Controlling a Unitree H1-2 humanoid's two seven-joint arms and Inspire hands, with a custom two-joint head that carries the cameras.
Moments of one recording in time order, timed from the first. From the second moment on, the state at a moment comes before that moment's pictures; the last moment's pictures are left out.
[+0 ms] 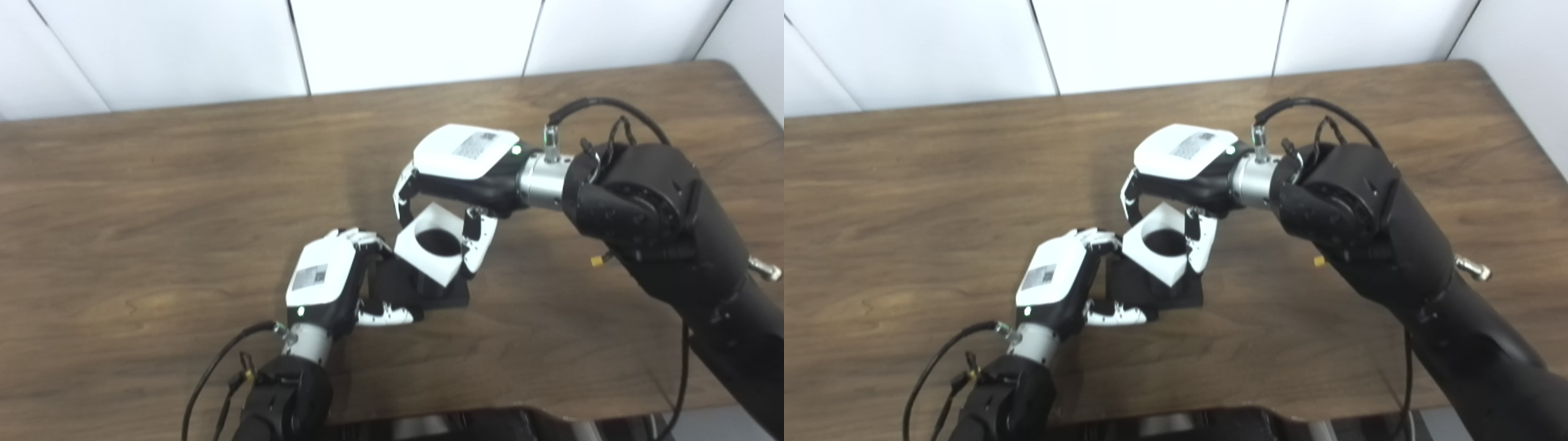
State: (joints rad) left arm 0.08 0.06 -0.52 -0.31 1.07 0.28 -0.20; right arm -0.52 -0.47 0.40 -0.66 -0.77 0.27 1.08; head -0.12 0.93
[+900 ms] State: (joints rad) left arm 0.08 0.05 -0.53 -0.31 1.09 0.30 -0.20; right arm -0.50 -0.44 0.42 -0.65 -0.81 0.27 1.09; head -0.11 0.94
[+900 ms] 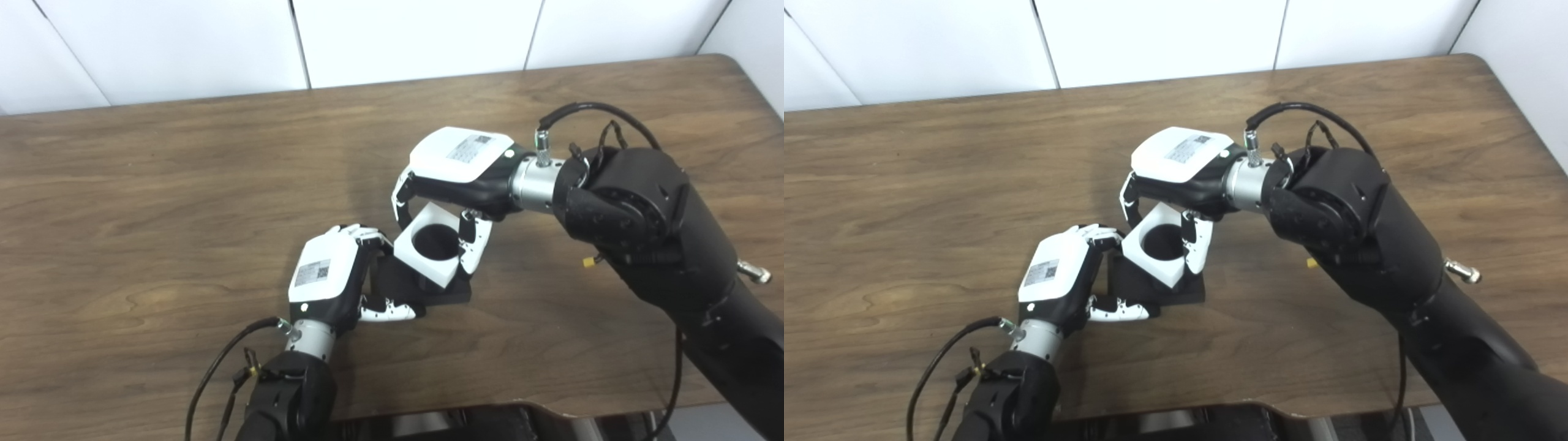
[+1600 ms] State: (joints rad) left arm 0.08 0.05 -0.53 -0.31 1.09 0.30 -0.21; right arm -0.47 -0.46 0.40 -0.62 -0.79 0.25 1.08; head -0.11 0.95
